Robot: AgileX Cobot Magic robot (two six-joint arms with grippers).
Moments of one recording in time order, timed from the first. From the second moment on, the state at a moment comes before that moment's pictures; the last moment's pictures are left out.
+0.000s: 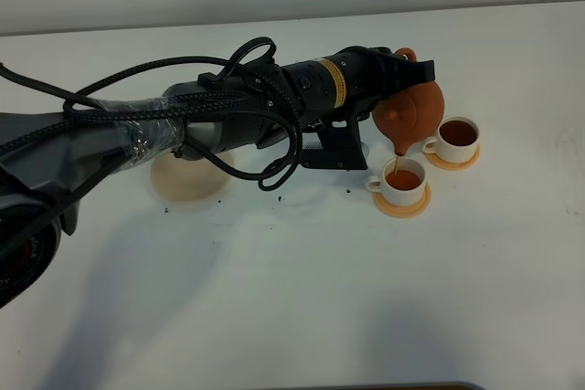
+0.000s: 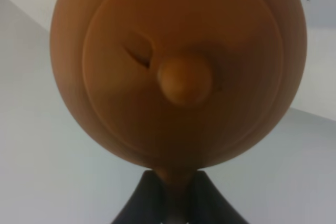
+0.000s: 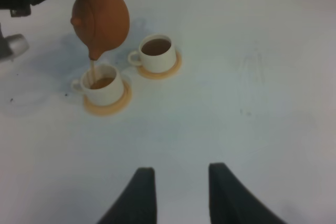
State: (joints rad) left arm -0.67 2.14 -1.44 0.61 -0.23 2.09; right arm -0.10 0.00 -0.50 0.42 1.08 -0.35
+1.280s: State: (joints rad) left arm -0.69 2.14 -1.44 0.66 -0.28 2.09; right arm -0.10 0.00 -0.50 0.42 1.08 -0.35
